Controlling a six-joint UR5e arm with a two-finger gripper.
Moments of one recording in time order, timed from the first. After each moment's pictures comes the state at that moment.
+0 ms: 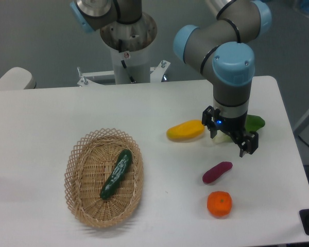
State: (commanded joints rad) arm 2.61 -1.94 -1.48 -1.08 1.62 1.39
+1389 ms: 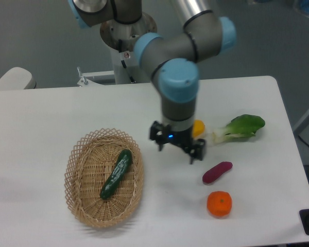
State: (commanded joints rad) arm 2.34 -1.92 -1.63 -1.08 1.54 0.66
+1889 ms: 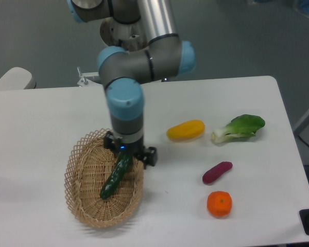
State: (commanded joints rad) arm 2.21 -1.96 -1.71 -0.99 1.55 0.74
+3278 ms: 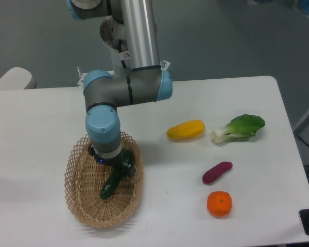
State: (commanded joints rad) arm 2.18 -2.05 -1.72 -0.93 1.55 0.70
